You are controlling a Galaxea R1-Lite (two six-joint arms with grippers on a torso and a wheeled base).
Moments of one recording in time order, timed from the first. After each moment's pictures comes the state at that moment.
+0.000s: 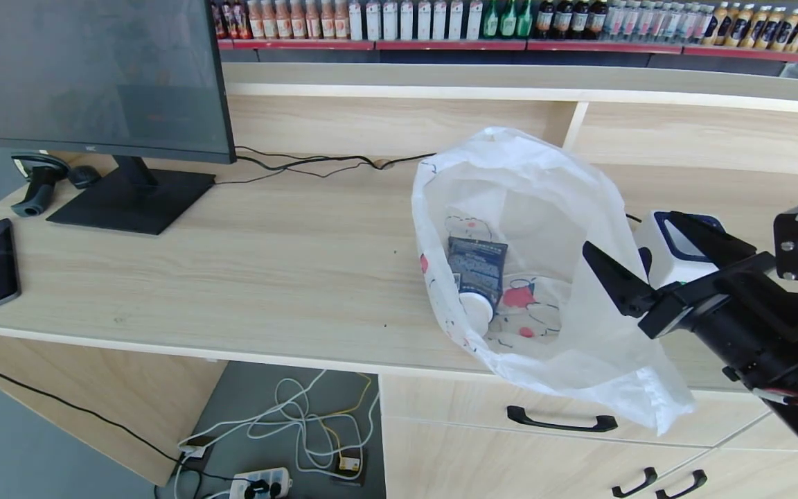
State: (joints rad) left arm 0.00 0.00 0.00 0.01 0.00 -0.01; right arm 0.43 1.54 -0.30 -1.54 -0.09 -0.21
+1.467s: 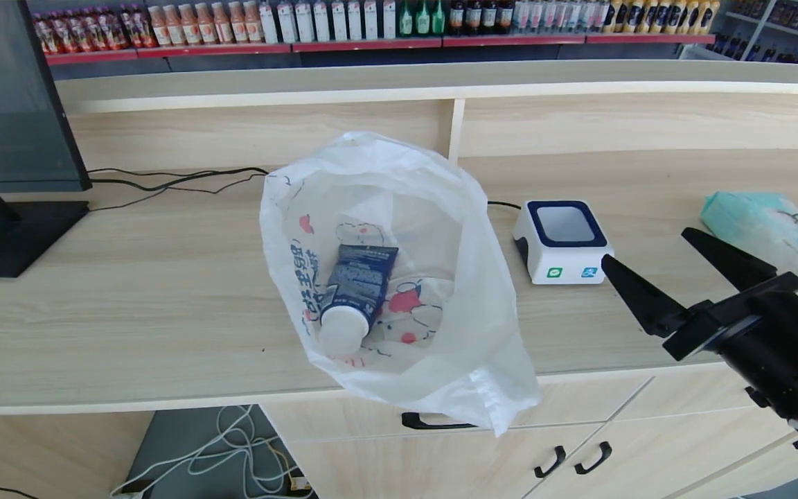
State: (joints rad) left arm 0.00 0.00 0.00 0.01 0.00 -0.01; right arm 0.45 1.48 -0.22 -1.54 -0.08 -0.12
